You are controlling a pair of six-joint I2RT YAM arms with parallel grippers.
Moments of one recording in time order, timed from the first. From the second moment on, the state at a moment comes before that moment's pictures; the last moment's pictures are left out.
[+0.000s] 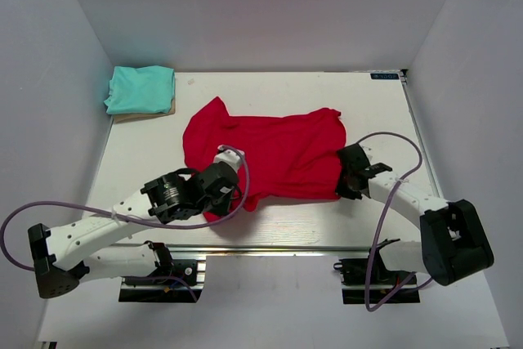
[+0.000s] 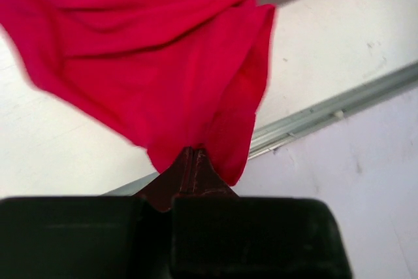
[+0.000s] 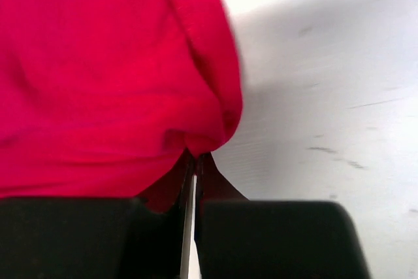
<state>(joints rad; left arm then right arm) -1.09 1.03 1.02 -0.94 -0.30 -0.59 0.41 1.29 0.62 -0.48 0.18 0.63</state>
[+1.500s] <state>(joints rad) -1.08 0.80 1.60 -0.34 -0.88 0.00 0.20 1.18 1.86 -0.63 0.34 0.09</state>
